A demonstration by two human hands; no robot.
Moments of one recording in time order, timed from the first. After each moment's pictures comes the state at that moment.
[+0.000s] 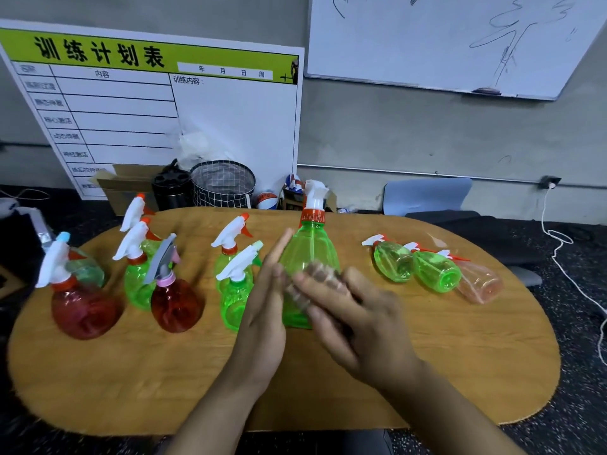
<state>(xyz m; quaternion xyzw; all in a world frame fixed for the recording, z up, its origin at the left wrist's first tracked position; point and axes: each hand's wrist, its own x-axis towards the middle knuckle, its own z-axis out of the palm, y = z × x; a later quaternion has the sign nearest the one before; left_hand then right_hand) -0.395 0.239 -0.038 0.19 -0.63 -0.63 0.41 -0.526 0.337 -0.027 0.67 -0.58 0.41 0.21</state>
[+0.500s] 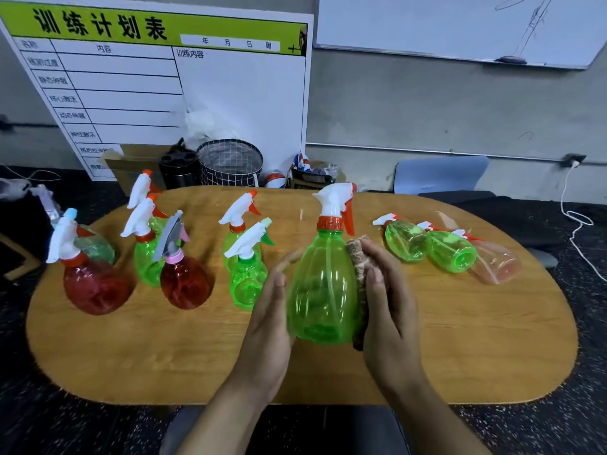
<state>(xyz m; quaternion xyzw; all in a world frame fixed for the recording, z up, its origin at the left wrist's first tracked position) -0.384 0.259 -0.070 0.22 -0.52 -0.74 0.37 -0.505 0.341 -0.064 0.39 -0.60 0.69 -0.07</state>
